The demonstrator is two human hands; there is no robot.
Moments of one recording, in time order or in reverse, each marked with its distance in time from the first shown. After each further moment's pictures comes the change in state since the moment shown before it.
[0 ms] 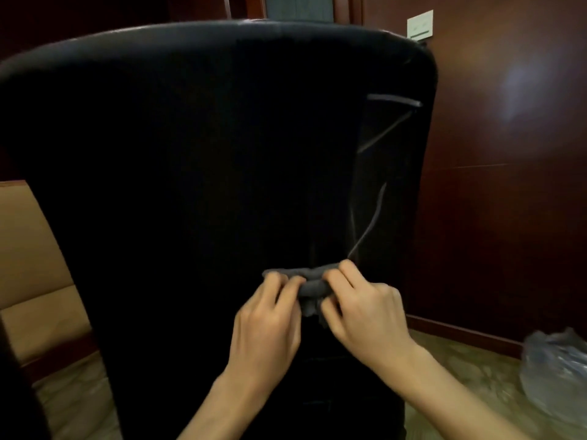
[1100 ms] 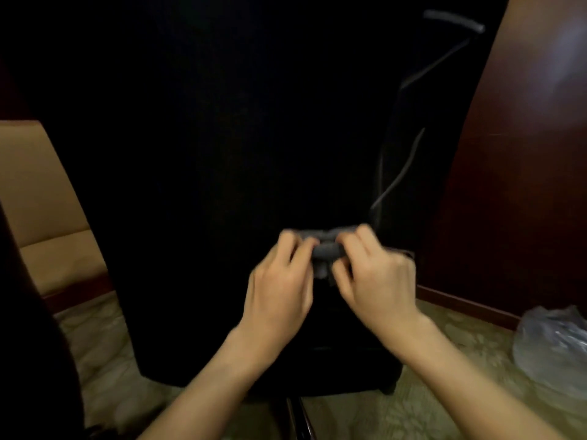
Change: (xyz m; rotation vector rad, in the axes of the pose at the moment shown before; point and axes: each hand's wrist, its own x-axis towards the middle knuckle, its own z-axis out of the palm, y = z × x) left_hand -0.021 -0.002 0.012 0.004 0.000 -0.018; right_hand -0.020 -0.005 0.019 -0.040 0.013 0.020
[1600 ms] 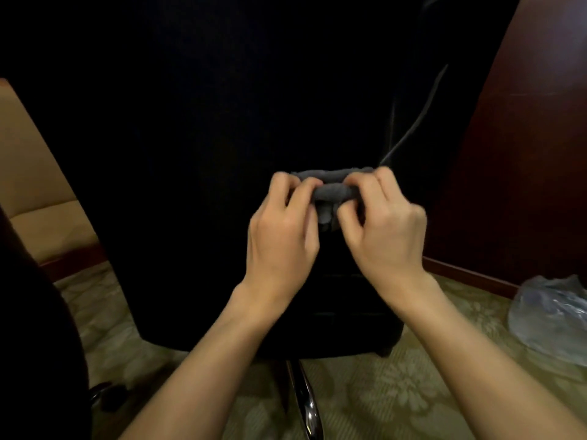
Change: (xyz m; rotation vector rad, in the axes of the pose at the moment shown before) left_hand 0.015 0.013 -0.001 -0.097 0.168 -0.092; right_hand 0.011 -0.001 -0.001 0.157 0.161 0.112
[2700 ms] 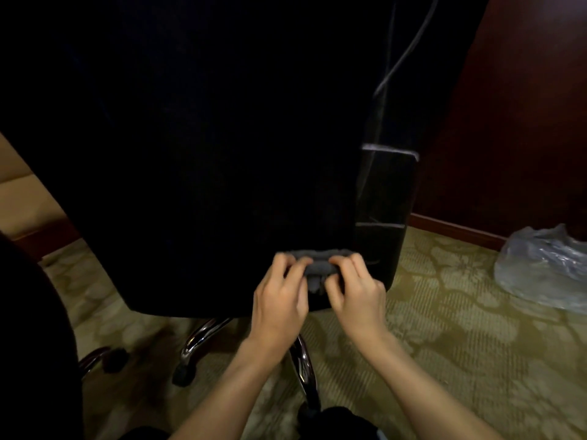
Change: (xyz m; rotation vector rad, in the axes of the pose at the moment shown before) left_hand -0.166 -0.014 0.049 -0.058 -0.349 -0.221; right_hand -0.188 0.030 0.041 0.105 -0.296 0.253
